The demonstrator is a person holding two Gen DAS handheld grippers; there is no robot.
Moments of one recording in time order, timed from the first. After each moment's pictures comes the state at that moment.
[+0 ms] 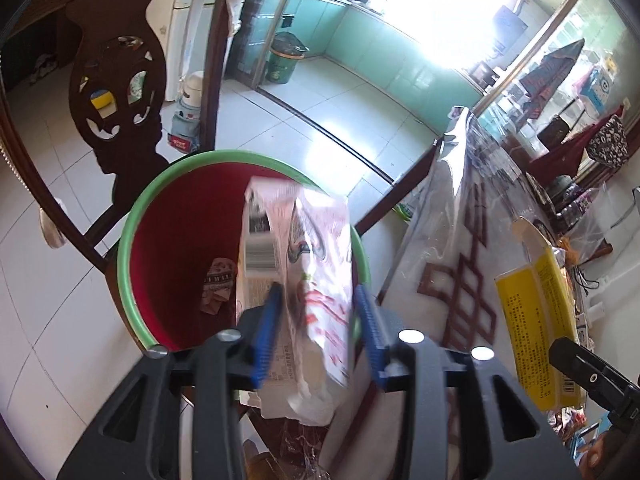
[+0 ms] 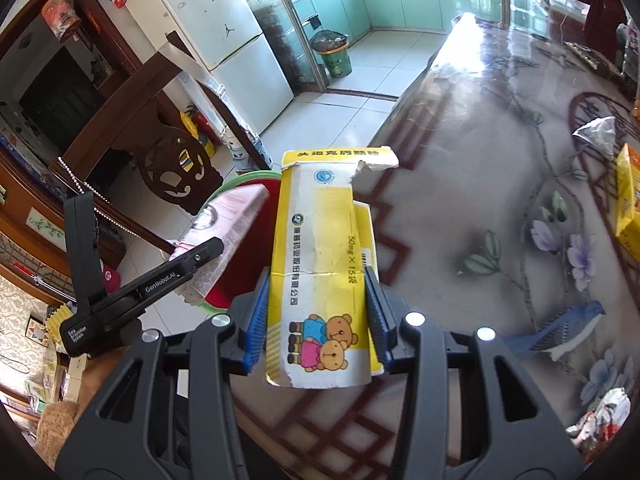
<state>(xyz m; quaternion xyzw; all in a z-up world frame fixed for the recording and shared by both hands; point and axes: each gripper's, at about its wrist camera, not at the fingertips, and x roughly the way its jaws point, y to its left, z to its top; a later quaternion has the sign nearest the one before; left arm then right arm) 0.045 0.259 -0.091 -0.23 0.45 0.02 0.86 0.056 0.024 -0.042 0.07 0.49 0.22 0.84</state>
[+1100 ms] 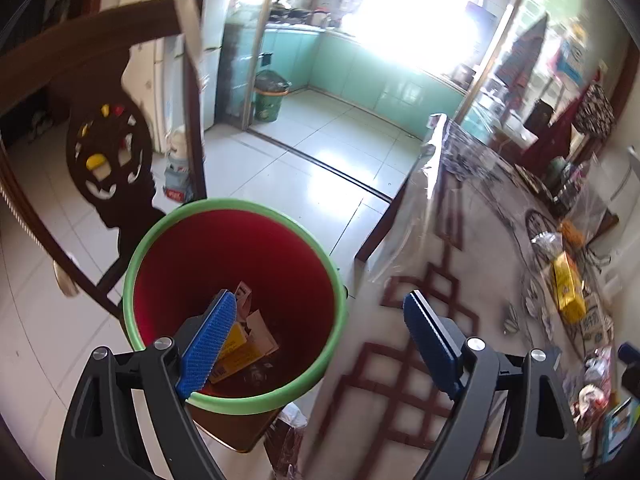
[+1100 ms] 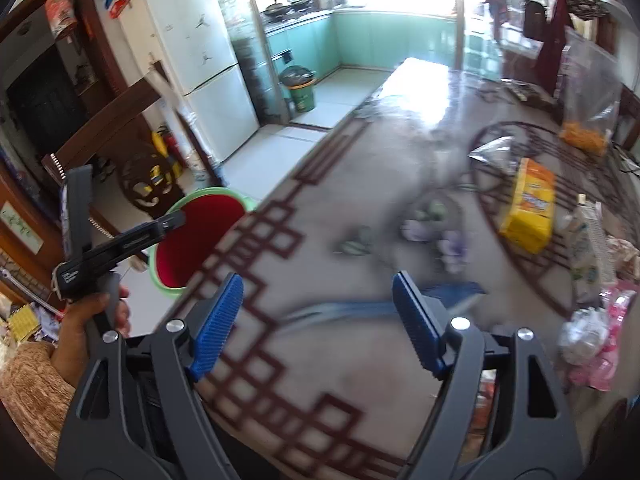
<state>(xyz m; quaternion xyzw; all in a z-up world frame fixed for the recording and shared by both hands) 0.037 0.212 -0.059 -0.14 0.40 0.02 0.90 -0.013 -0.080 0.002 0.03 0.42 0.15 0.89</state>
